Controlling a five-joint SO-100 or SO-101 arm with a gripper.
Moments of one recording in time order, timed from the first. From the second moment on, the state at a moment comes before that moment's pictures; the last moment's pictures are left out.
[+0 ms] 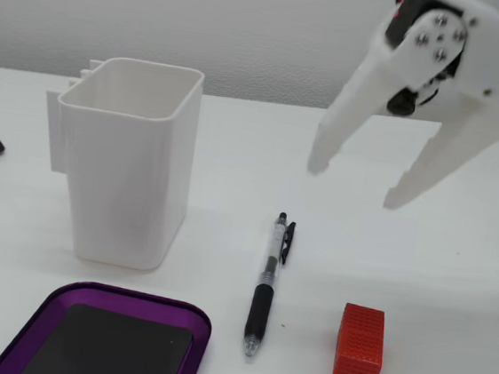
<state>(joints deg) -8.7 128.7 110.8 72.9 4.4</state>
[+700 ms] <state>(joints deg) 11.7 192.0 153.9 73.5 4.0</state>
